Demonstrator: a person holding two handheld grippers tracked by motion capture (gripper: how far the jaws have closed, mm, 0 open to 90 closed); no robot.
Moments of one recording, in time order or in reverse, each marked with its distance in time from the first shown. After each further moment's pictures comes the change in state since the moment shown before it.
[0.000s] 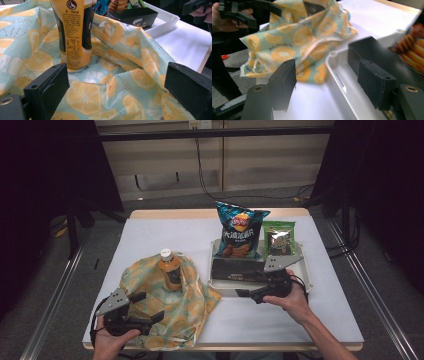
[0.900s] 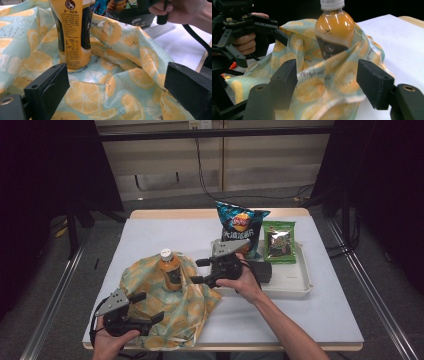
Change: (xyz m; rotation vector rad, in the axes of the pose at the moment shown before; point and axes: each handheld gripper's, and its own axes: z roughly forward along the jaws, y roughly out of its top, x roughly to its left) left arm 0.000 -0.001 -0.001 -0.001 -0.011 0.009; right arm -0.007 0.054 0.113 -0.075 0.159 -0.056
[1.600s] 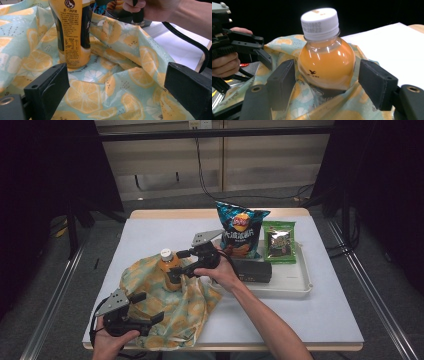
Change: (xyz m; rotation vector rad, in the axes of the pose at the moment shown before) left arm 0.000 -0.001 0.000 0.004 0.002 -0.004; right arm -0.020 0.026 0.058 0.004 0.041 0.002
